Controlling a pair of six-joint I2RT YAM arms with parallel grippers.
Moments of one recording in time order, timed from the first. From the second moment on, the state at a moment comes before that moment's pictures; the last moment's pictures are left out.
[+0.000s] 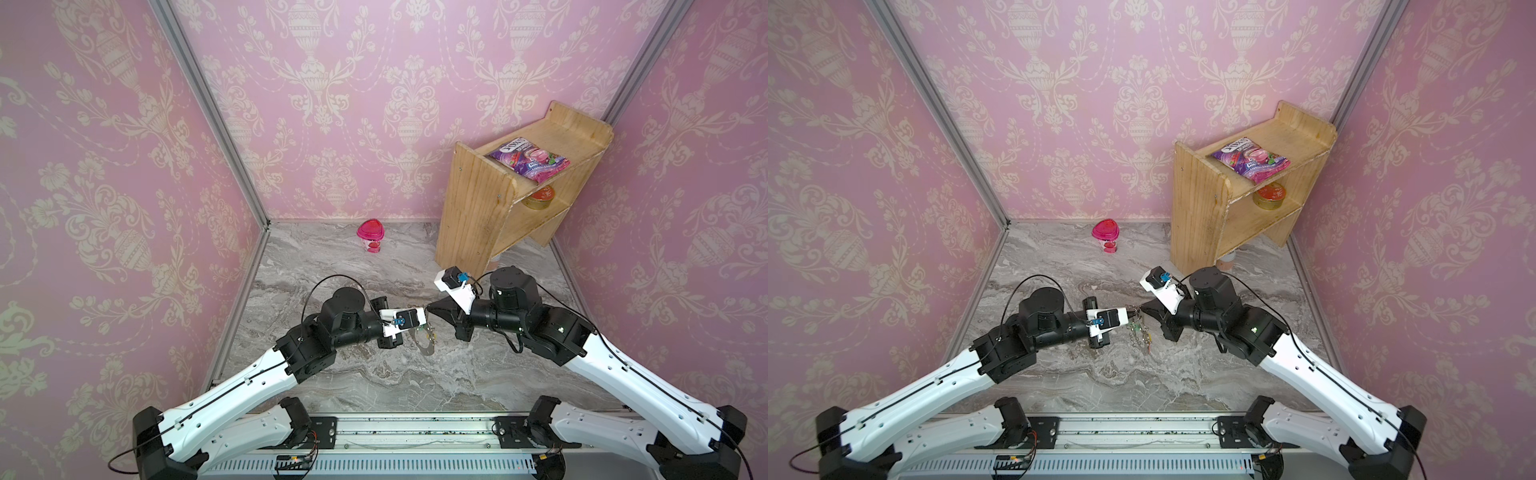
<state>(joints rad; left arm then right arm) -0.89 0.95 0.87 -0.20 0.28 0.57 0.77 1.01 1.06 -0.49 -0.30 -0.07</state>
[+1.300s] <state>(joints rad) -0.84 0.85 0.81 -0.07 0.46 0.52 0.74 0.94 1.07 -0.56 -0.32 -0.01</state>
